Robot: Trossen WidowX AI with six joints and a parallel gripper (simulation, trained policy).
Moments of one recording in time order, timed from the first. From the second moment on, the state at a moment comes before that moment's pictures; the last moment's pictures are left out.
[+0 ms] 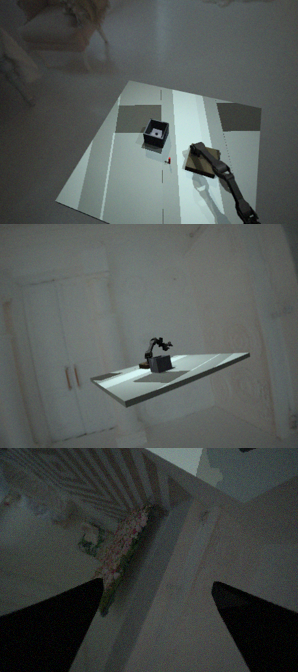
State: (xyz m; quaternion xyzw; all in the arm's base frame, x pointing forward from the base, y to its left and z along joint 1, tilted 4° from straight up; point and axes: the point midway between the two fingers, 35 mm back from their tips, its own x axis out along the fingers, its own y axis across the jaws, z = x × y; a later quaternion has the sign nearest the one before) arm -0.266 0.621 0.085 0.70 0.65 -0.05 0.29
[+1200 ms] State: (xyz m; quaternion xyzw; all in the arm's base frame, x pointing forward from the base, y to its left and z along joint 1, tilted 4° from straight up) arm 0.180 0.495 0.136 0.56 0.46 -0.12 0.67
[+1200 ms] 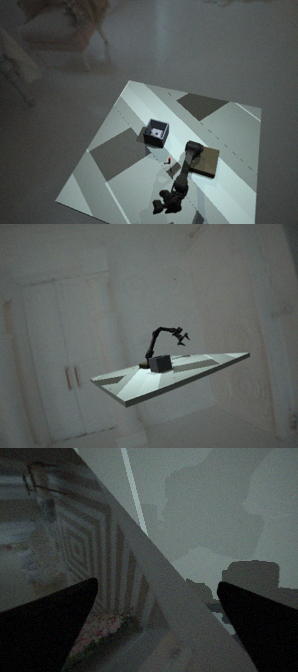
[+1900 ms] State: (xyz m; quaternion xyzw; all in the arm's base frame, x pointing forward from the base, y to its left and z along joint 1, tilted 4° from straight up) arm 0.281 0.248 0.209 0.45 0.50 -0.24 0.70
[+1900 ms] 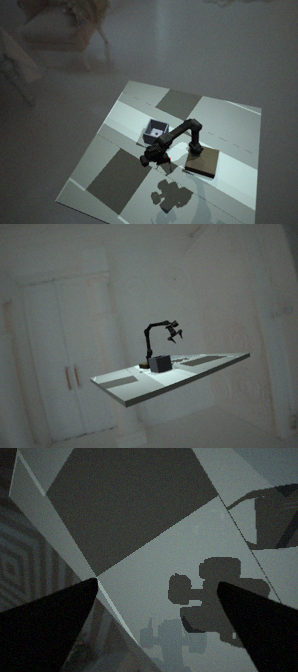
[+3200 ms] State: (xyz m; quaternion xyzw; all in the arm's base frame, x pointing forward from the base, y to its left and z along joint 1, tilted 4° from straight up) arm 0.189 0.102 0.090 0.36 0.63 -0.43 0.54
